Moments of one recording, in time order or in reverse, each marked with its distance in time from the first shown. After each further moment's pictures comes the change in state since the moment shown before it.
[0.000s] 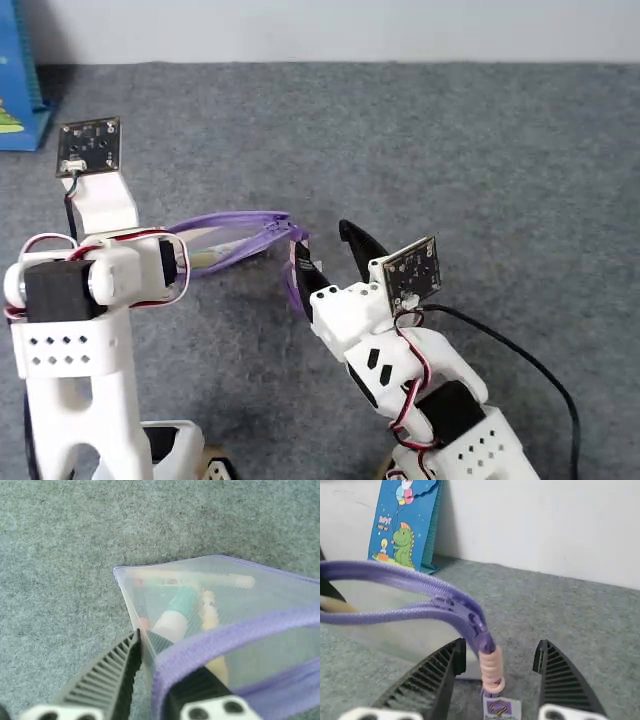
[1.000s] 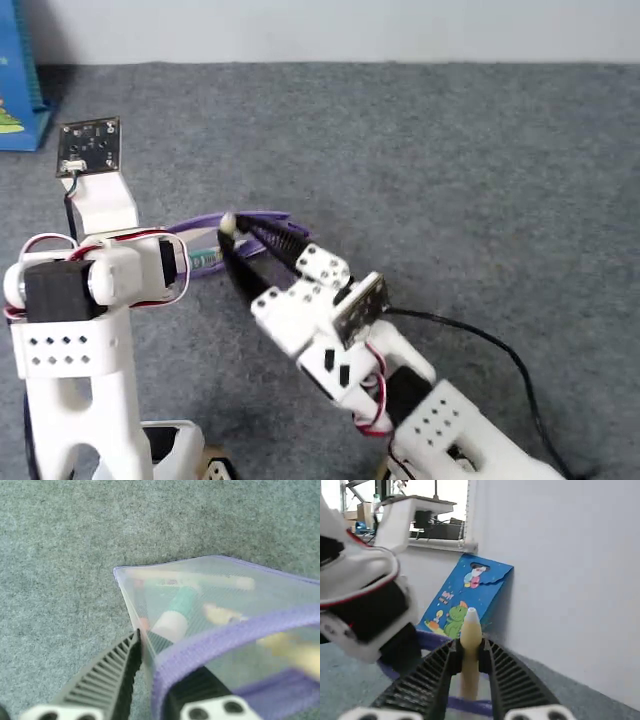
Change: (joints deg) left arm 0.0 0.0 0.0 0.0 0.0; right arm -12.4 14.5 1.2 -36.5 11.3
